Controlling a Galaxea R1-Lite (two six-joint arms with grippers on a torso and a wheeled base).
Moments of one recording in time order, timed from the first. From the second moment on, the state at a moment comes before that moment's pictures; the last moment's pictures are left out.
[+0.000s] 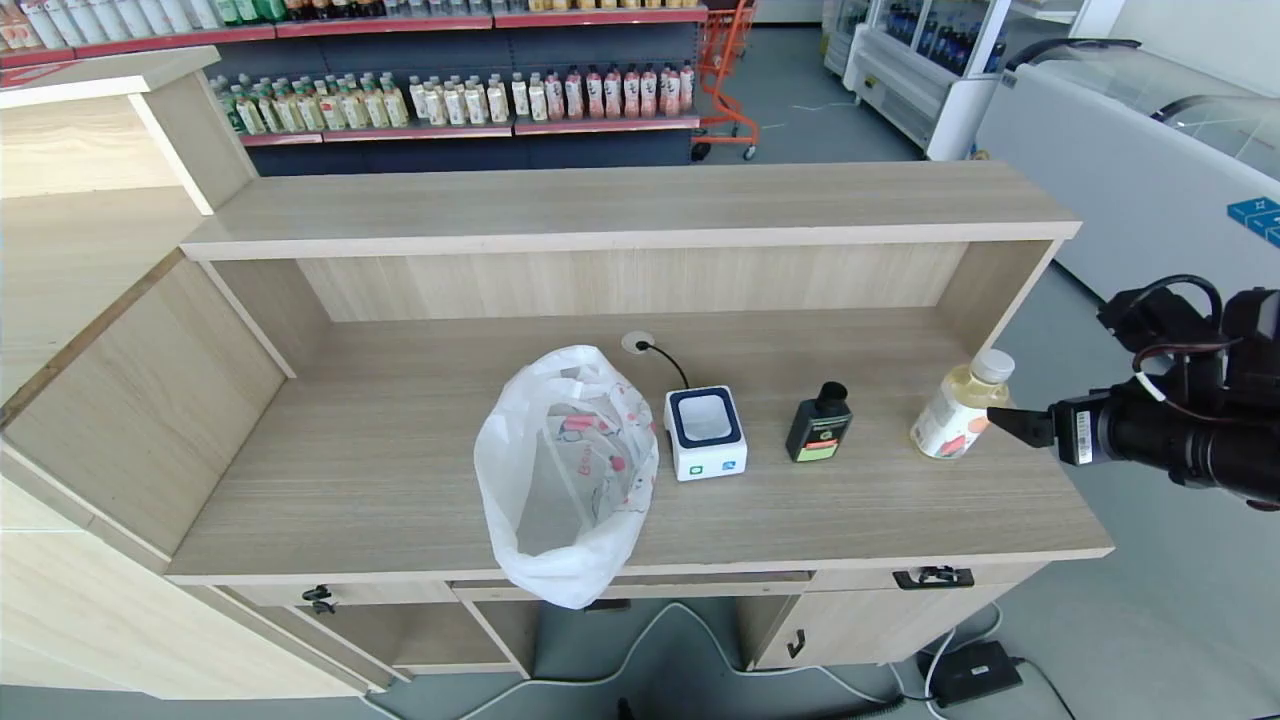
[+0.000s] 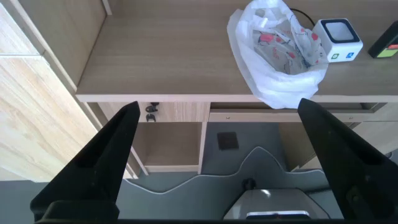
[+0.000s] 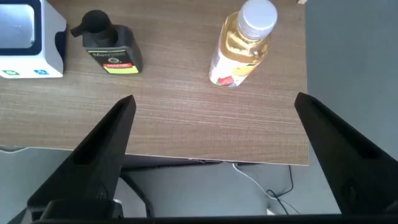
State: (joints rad) left arm -0.01 0.00 0.00 0.00 -0.03 -0.03; right arm -0.05 1.60 -0.74 -0.48 0.06 -0.23
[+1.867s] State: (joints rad) left arm -0.01 0.00 0.00 0.00 -0.03 -0.03; right arm 0.08 2.08 -1.08 -0.49 -0.01 -0.40
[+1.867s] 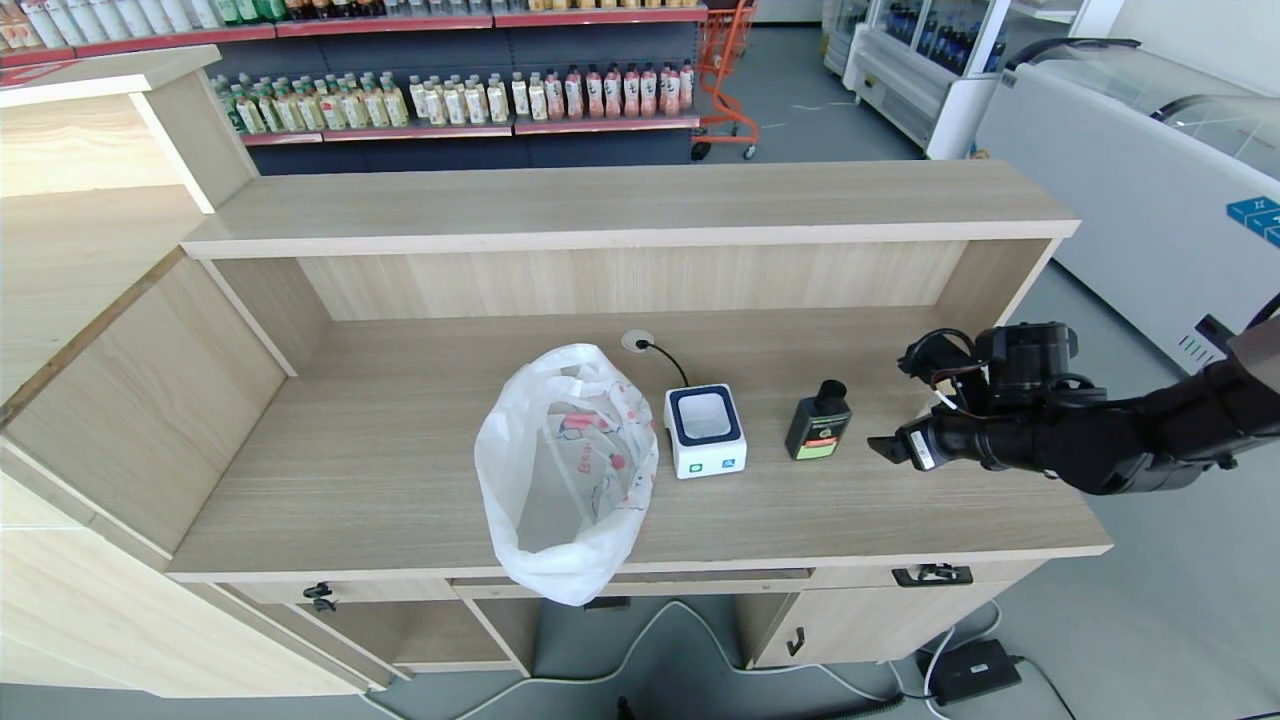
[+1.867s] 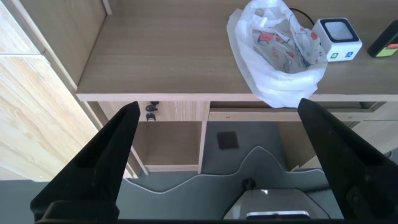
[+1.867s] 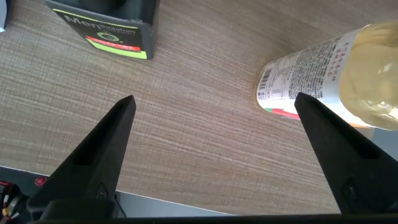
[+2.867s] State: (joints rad) left arm -0.01 0.00 0.00 0.00 -0.03 -0.03; right arm 0.15 2.25 -1.24 -0.59 0.00 -0.39
